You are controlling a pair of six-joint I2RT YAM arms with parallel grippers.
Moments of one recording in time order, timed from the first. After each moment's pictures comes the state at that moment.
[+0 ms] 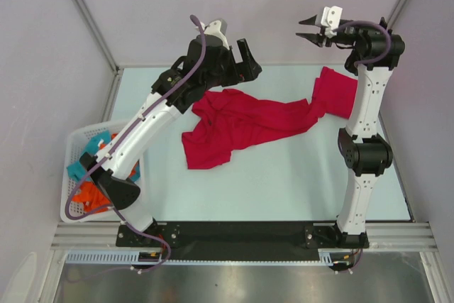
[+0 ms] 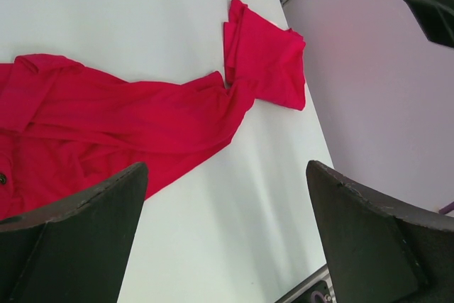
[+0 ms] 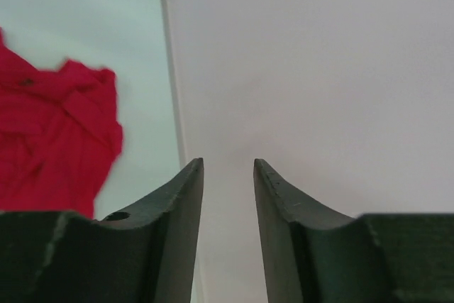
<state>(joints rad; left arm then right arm) -0.72 1.66 1.95 -0.66 -0.12 -0.65 3.14 0.99 3.08 1.35 1.25 2.05</state>
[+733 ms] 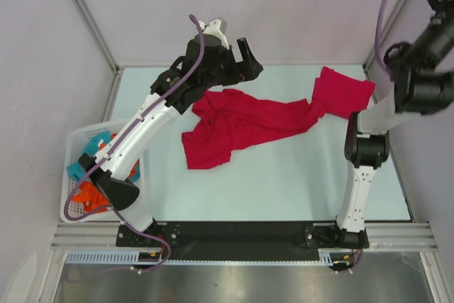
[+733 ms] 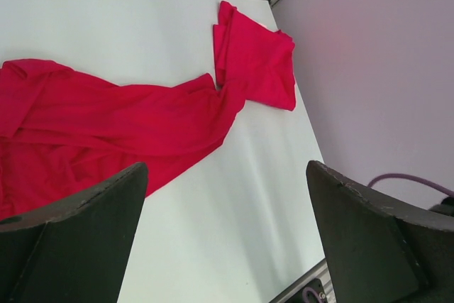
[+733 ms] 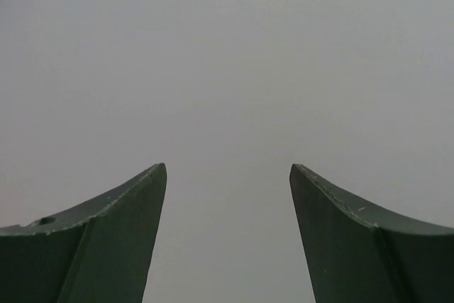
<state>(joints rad) -0.72 1.66 1.95 -0.64 -0.10 -0.65 3.04 0.87 2.25 1.35 -0.58 2.03</state>
